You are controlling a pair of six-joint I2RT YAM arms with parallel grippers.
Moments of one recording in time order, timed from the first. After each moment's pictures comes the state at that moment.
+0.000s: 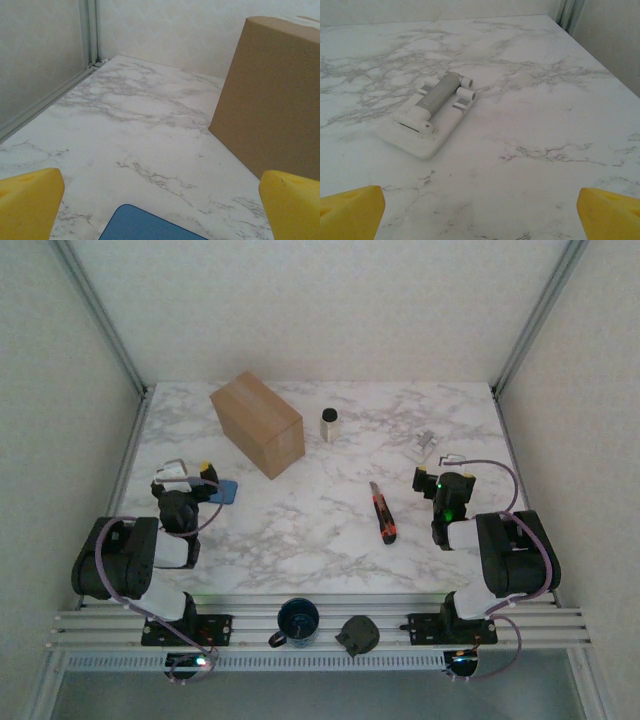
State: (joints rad) left arm 0.04 1.54 0.20 1.22 -0.19 -0.17; right arm 0.11 1.55 0.36 0.81 0.27 0.07
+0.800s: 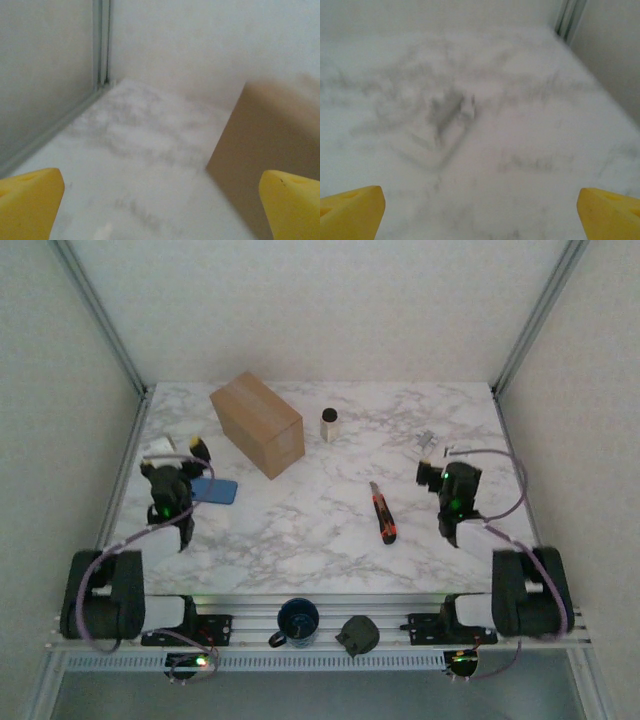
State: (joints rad) left arm 0.04 1.27 0.47 0.73 -0.28 -0.25; right arm 0.11 1.26 0.52 0.36 0.24 0.08
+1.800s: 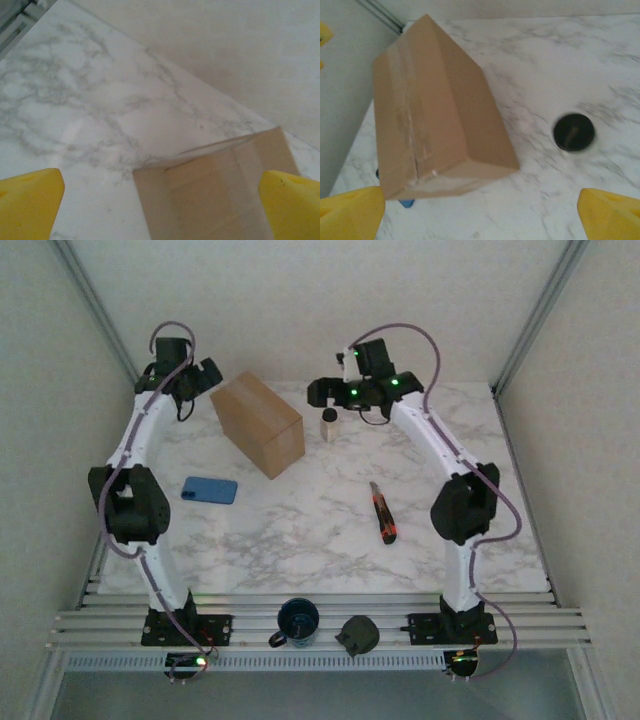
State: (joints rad) left arm 0.03 1.97 1.89 -0.62 -0.06 -0.51; right arm 0.48 2.06 2.10 -0.75 -0.34 0.34
